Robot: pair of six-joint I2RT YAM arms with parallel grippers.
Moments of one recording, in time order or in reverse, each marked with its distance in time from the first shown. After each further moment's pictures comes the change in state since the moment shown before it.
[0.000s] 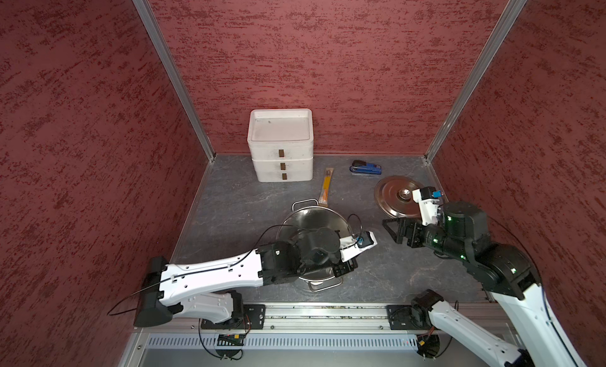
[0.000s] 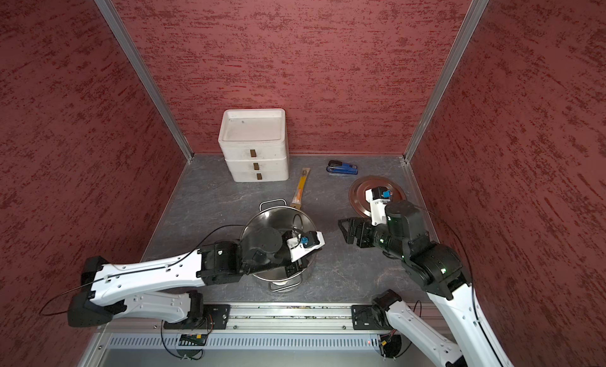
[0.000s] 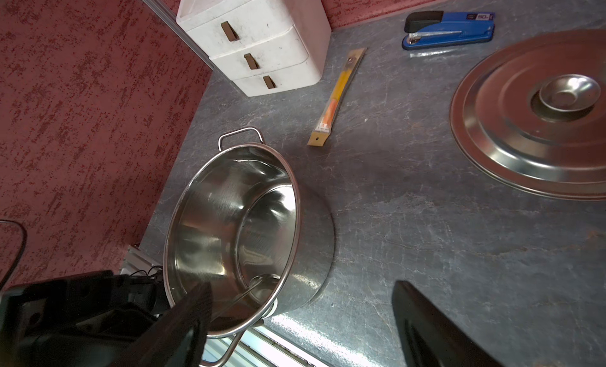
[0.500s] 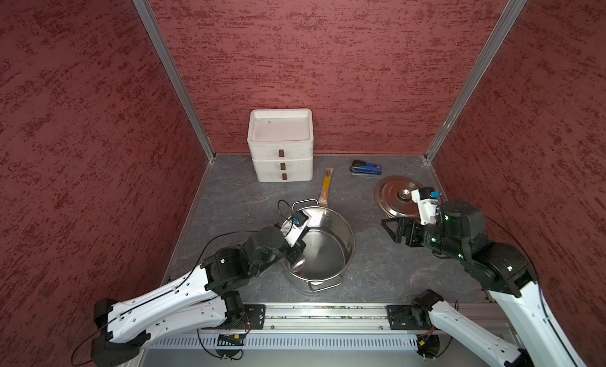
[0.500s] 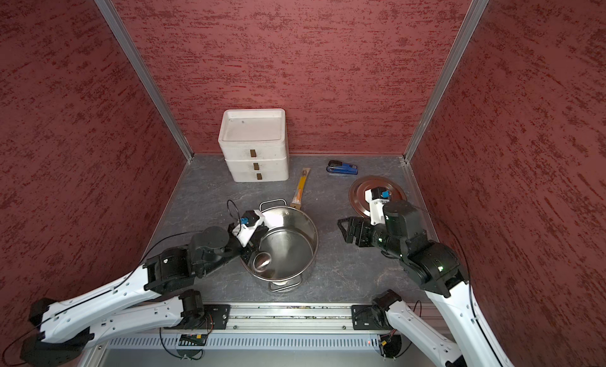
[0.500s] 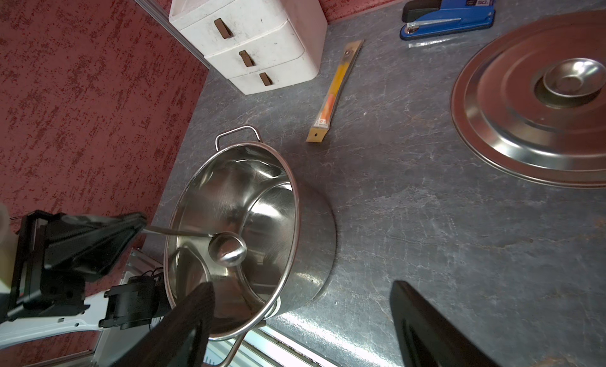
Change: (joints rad) left arm 0.312 -0.410 -0.245 -0.157 -0.168 -0.163; right arm 0.000 0.006 -0.006 0.003 0.000 0.031
